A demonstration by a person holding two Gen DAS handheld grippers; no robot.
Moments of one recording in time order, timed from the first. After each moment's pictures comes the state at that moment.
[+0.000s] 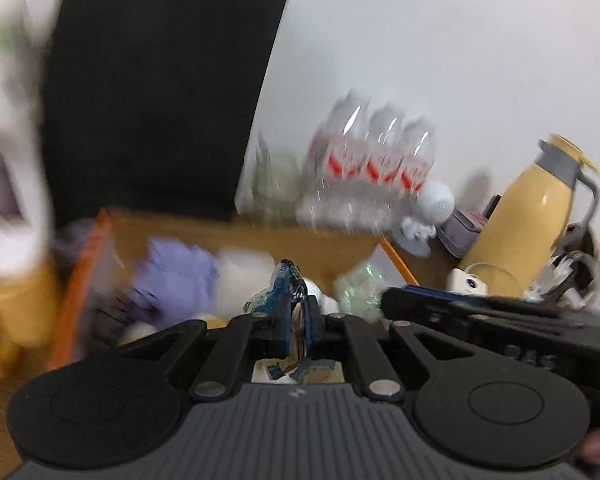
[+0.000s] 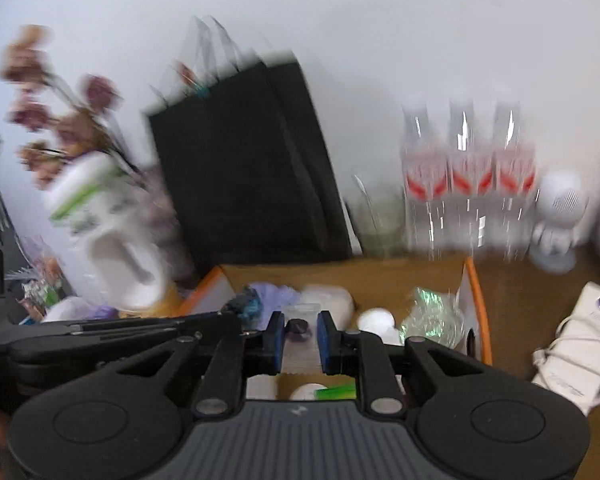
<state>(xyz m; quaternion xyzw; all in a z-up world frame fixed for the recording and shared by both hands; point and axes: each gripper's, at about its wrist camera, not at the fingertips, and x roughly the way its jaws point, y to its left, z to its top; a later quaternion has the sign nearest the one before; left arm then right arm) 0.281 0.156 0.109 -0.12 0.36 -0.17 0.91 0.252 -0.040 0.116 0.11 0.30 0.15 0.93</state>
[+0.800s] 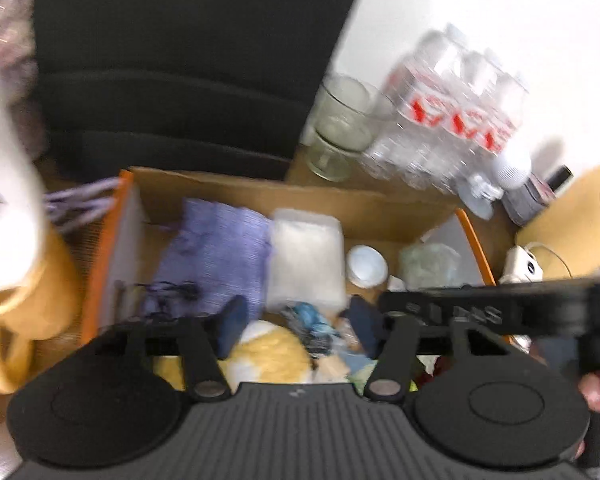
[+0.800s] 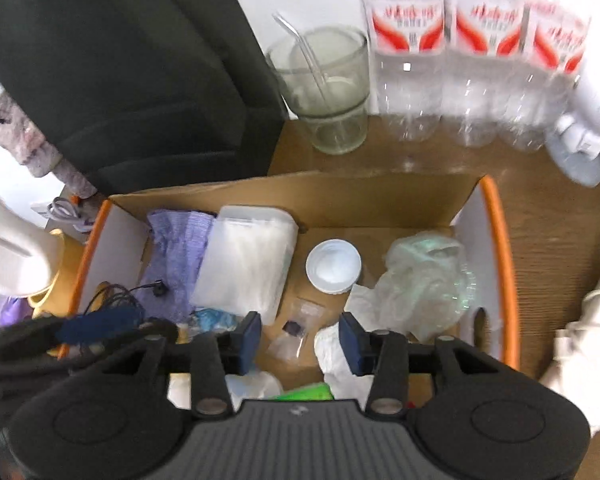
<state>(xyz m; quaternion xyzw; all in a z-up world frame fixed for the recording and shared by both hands) 0.348 0.173 0.112 -0.09 0.48 -0.10 0.87 0.381 -0.023 0.078 0.11 0.55 0.09 0.83</state>
